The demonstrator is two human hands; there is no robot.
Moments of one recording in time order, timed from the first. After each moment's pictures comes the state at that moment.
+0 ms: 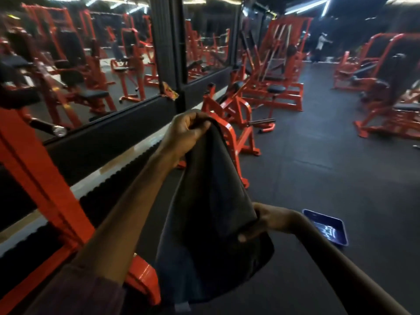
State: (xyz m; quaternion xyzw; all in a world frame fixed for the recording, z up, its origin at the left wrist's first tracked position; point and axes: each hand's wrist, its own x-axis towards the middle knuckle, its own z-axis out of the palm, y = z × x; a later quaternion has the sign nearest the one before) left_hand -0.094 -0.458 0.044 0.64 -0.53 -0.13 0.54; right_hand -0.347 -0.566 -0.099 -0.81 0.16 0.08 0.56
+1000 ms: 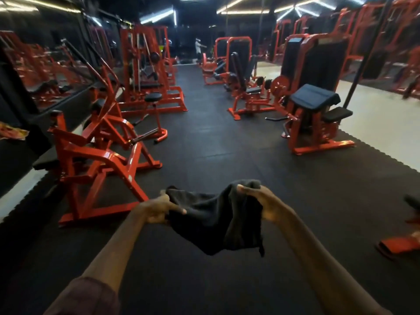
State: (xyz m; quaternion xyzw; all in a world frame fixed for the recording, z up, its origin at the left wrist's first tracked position) left_hand -0.298 -0.782 -0.138 0.62 -0.45 -0.60 0.20; right_hand -0.637 -0.764 -0.143 -0.39 0.48 -0.45 0.65
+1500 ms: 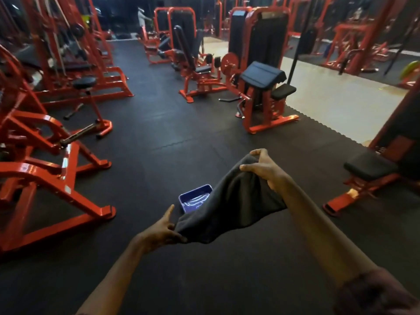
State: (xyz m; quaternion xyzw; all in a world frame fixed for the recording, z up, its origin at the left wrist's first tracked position) left_hand -0.401 -0.885 -0.262 0.51 -0.52 -0.67 0.11; right_hand -0.773 -0.872 -0.122 -0.45 0.68 -0.43 0.39
